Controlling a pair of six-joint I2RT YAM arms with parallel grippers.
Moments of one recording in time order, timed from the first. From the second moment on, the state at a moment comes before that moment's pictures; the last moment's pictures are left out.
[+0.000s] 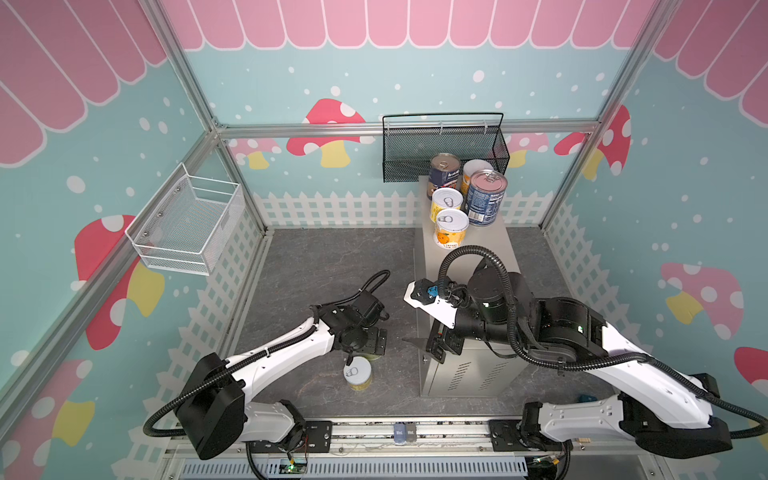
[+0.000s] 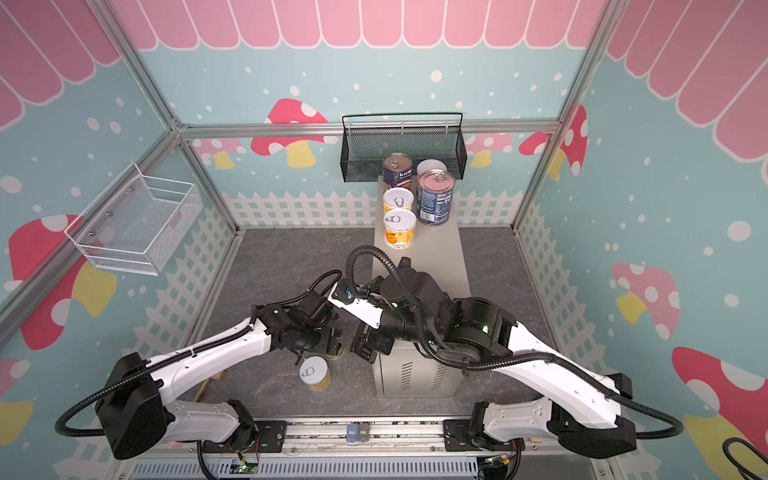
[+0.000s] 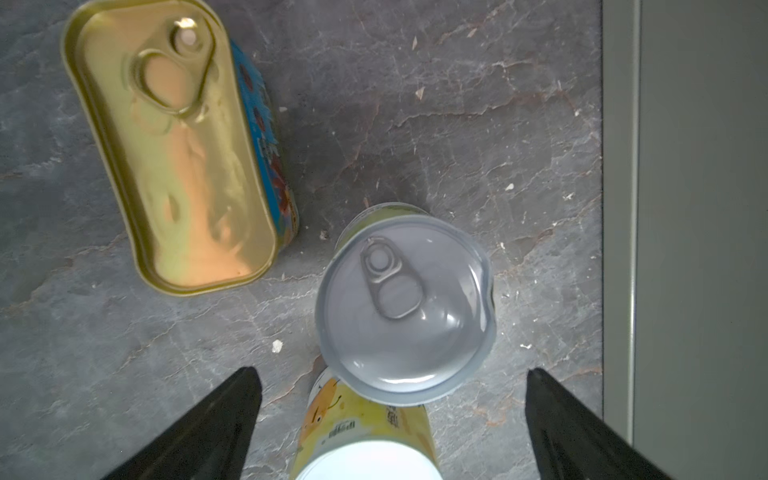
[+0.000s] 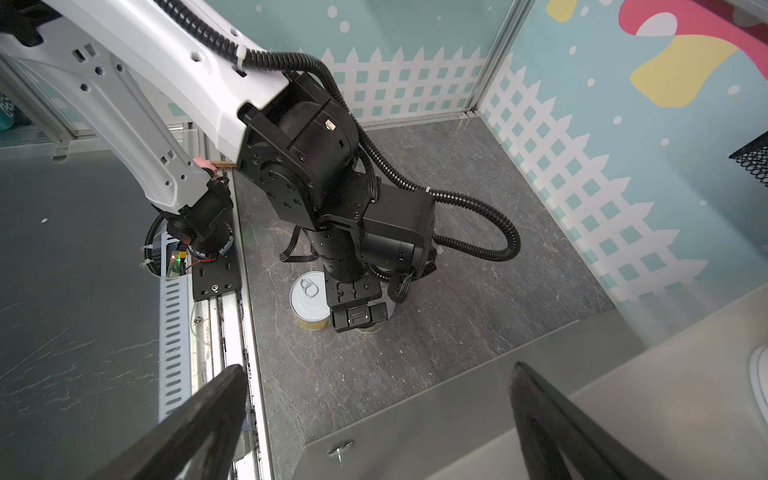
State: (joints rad) left arm -0.73 1.36 0.91 -0.81 -0.07 -0.60; right arm 1.16 1.19 1.60 -0.94 0.05 -0.19
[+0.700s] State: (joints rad) left arm -0.79 1.49 0.91 -0.68 -0.20 -0.61; right arm 1.16 1.19 1.60 -0.94 0.04 -0.19
